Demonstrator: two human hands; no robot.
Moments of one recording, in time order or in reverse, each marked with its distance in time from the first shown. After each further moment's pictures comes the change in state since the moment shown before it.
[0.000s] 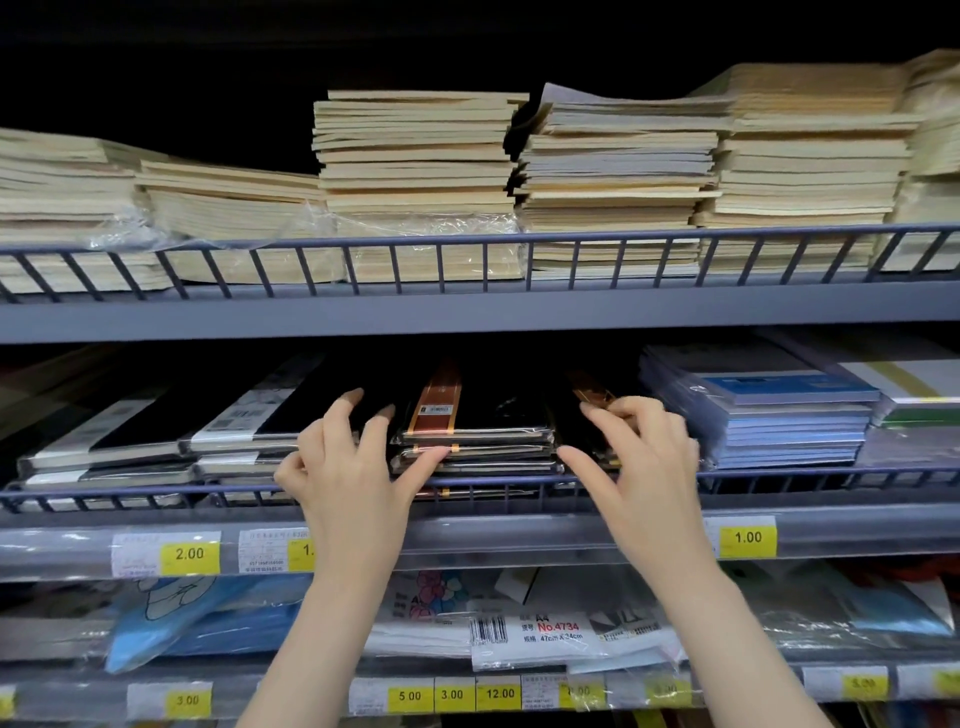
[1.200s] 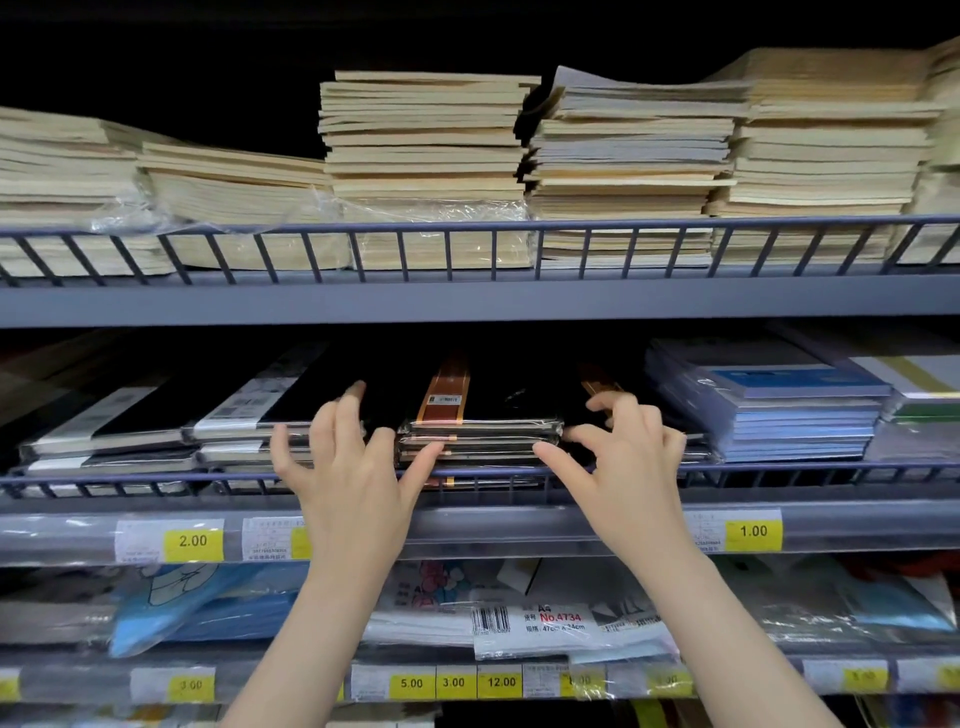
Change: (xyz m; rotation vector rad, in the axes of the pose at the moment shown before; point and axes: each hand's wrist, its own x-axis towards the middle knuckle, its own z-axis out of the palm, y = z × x) left_hand -0.008 -0.009 0.005 0.150 -0.025 0.085; right_hand 0.005 -0.010 0.017 -0.070 -0.060 0.007
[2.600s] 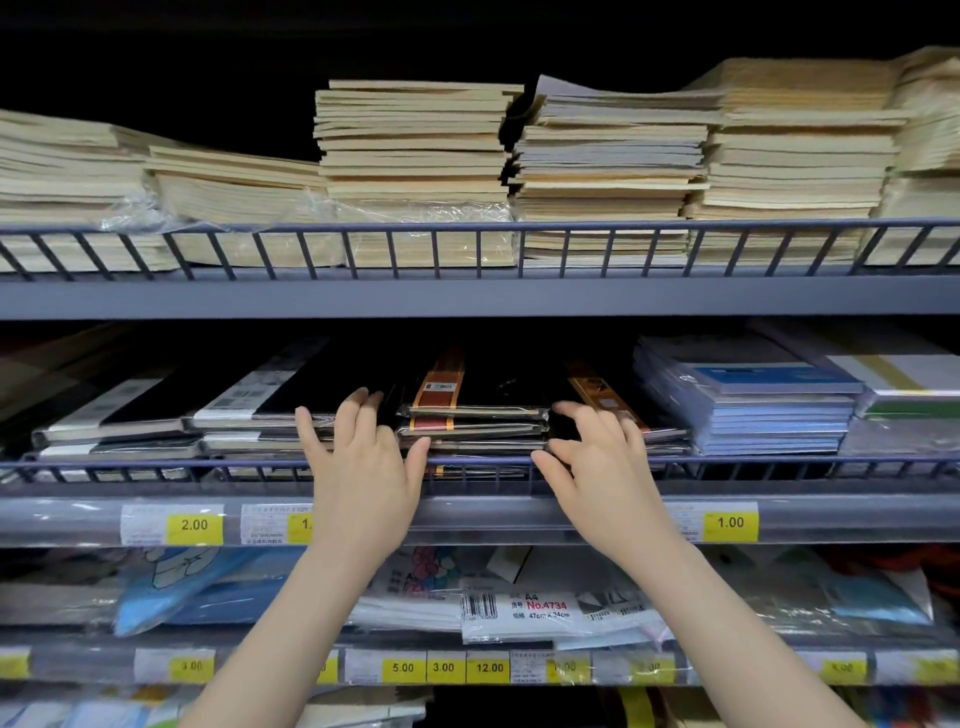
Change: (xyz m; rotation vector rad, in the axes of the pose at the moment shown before) left_hand -0.001 0.006 0.000 0.003 -0.188 0.091; right_hand -0.007 0.007 -0.003 -0.086 -0.197 -0.148
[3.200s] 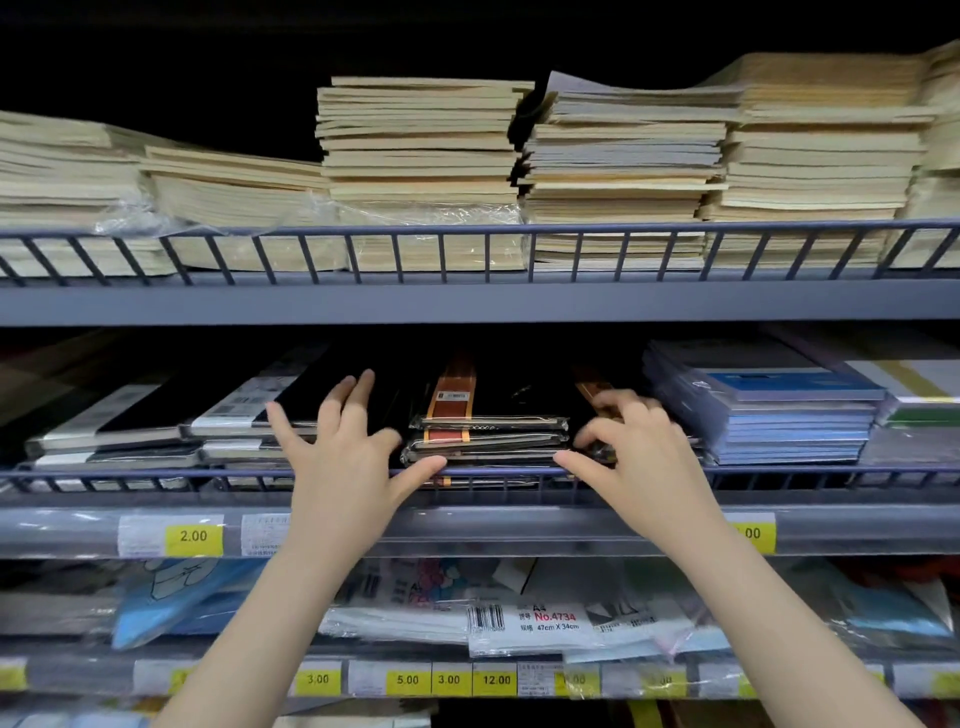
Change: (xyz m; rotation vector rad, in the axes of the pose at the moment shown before) left_hand 0.014 -0.017 -0.013 -0.092 -0.114 0.060; right_hand 0.014 0.018 -0.022 0.050 0.000 0.092
